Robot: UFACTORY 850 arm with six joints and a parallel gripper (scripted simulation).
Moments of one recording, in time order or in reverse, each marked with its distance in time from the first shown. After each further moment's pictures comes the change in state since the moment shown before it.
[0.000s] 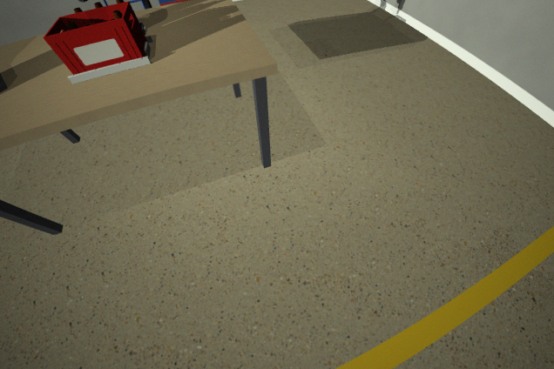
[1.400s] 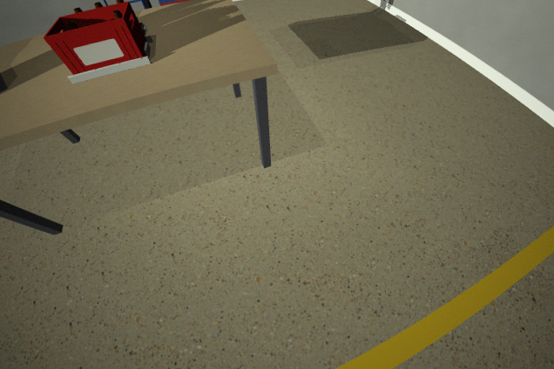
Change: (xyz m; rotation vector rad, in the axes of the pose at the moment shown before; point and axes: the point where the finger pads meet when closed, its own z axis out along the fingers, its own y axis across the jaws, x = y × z) arm 0.145 0.123 -0.004 -0.005 -0.009 -0.067
